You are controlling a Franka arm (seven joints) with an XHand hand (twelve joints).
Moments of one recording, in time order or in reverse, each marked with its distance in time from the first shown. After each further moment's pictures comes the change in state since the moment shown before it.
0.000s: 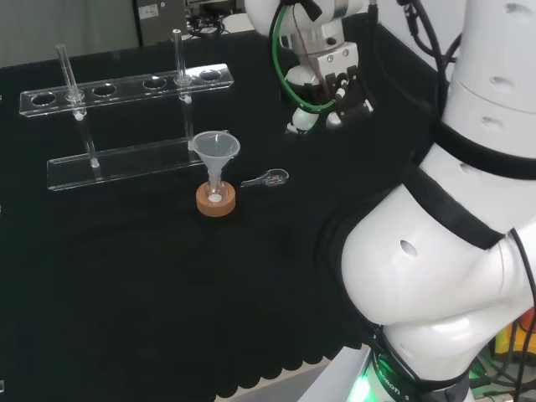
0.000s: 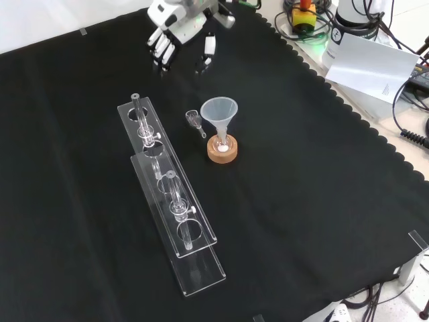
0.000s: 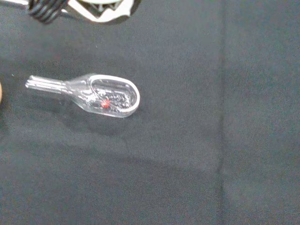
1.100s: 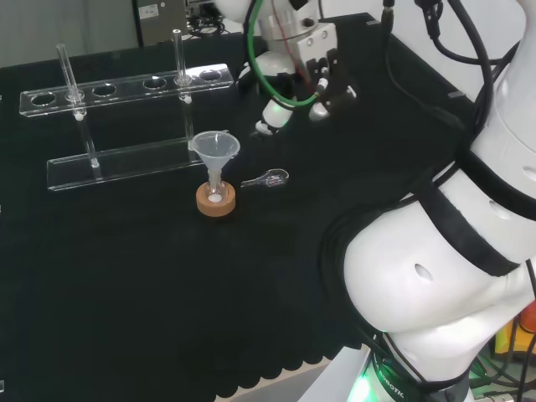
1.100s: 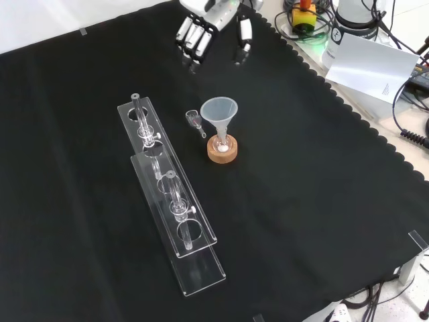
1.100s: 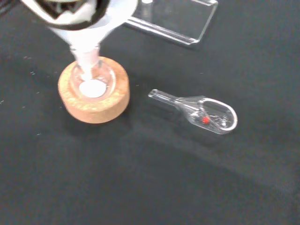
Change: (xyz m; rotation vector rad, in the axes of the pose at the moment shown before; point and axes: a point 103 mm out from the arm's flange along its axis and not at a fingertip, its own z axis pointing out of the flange) arm 0.076 -0.053 -0.048 -0.034 -0.059 -0.242
